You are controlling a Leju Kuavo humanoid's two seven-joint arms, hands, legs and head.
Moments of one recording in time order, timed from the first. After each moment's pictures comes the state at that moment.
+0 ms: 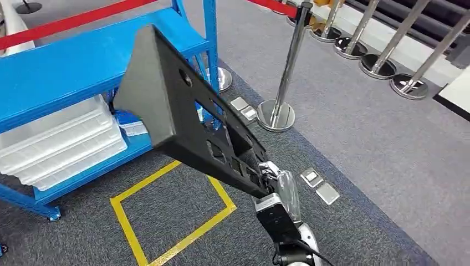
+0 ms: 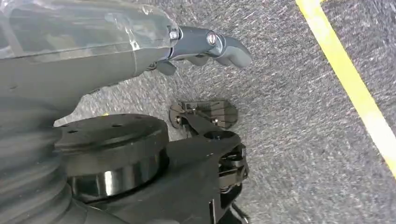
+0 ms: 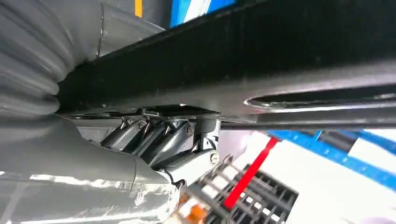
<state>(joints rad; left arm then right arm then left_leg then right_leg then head) -0.13 -0.08 -1.17 -0.33 1.11 0.43 -0.48 0.02 -0.17 0.53 -1.87 0.55 -0.70 -0.06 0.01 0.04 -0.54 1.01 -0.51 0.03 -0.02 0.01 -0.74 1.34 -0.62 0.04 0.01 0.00</state>
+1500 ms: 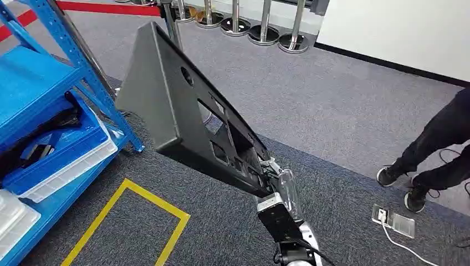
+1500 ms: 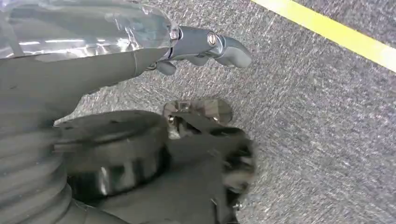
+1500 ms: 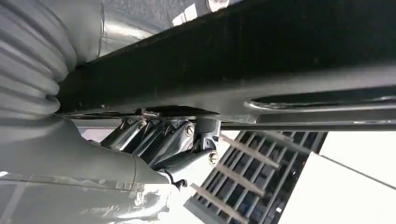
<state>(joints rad) -0.13 -0.08 -1.17 -0.32 1.11 0.43 -0.46 0.01 -0.17 0.53 -1.87 0.54 -0.70 -0.08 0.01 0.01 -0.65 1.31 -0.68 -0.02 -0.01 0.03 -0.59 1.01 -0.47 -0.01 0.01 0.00</state>
